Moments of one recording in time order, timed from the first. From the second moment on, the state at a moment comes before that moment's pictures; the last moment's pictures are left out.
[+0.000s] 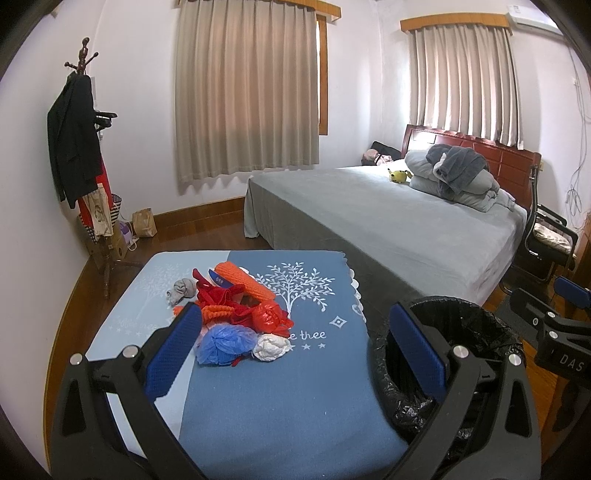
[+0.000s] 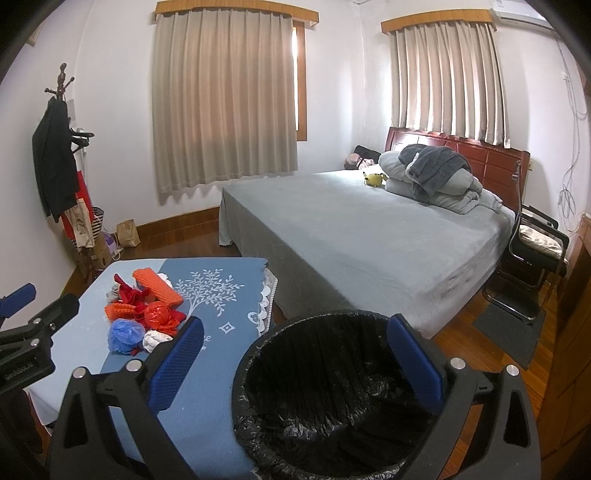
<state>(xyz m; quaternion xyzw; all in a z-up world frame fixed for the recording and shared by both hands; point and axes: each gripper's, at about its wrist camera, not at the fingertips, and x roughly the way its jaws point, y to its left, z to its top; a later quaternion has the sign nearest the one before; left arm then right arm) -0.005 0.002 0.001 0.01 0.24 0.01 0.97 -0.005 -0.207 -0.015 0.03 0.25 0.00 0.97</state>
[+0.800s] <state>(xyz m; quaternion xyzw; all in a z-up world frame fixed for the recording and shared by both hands) -0.003 0.005 -0.014 0.00 0.25 0.02 0.97 0.002 -0.198 -0.022 0.02 0.25 0.01 0.97</state>
